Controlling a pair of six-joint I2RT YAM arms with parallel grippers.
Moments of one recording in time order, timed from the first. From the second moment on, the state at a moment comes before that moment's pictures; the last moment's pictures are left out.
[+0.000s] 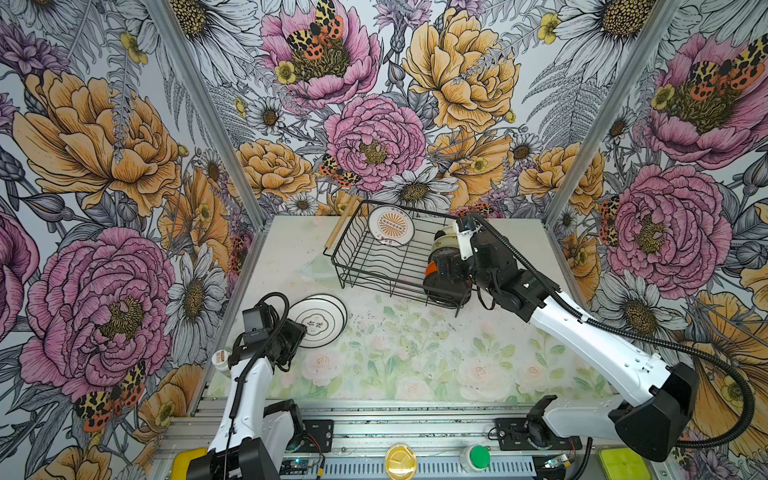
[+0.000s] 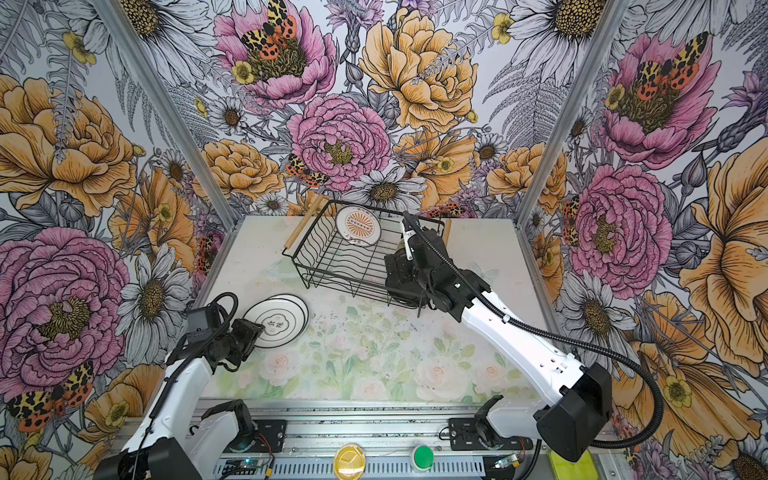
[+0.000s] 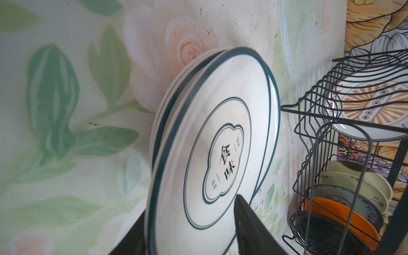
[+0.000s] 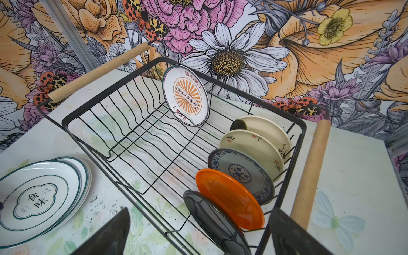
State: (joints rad) left arm 0.28 0.91 0.46 -0.55 0.31 -0.82; right arm 0.62 1.30 1.24 -0.48 0.22 0.14
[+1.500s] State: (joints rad) left arm 0.22 1.14 0.55 -0.55 0.26 -0.76; right arm 0.62 1.30 1.21 -0.48 0.19 0.14
